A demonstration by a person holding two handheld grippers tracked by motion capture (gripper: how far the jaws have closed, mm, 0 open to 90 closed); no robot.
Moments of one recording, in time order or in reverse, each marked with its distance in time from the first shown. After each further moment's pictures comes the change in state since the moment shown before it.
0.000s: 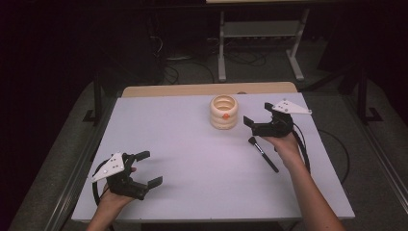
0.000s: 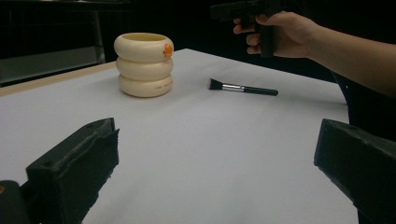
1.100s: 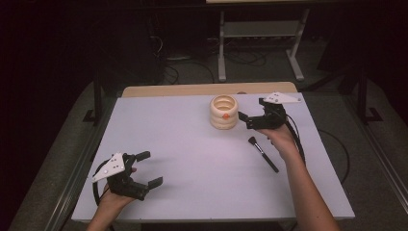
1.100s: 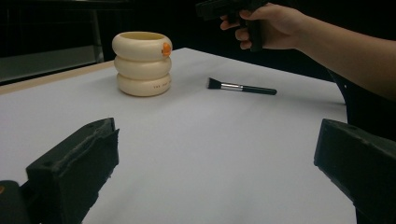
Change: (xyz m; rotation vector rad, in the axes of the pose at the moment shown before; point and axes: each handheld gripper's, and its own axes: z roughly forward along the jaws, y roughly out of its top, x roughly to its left) left arm -0.001 0.000 0.001 0.002 -0.005 0.000; right arm -0.003 0.016 0.025 0.092 0.006 -0.028
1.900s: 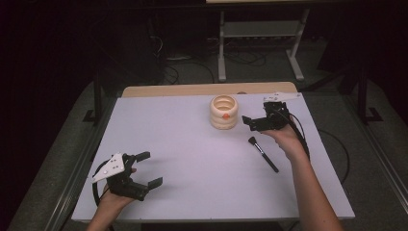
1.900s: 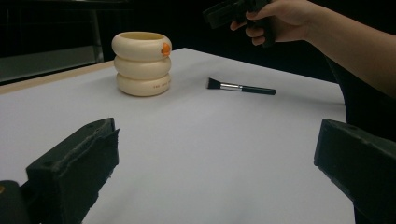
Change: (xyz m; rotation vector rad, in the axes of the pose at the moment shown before) left arm 0.000 -0.001 -0.001 -0.003 -0.001 0.001; right arm -0.001 0.005 -0.011 0.184 -0.043 0.008
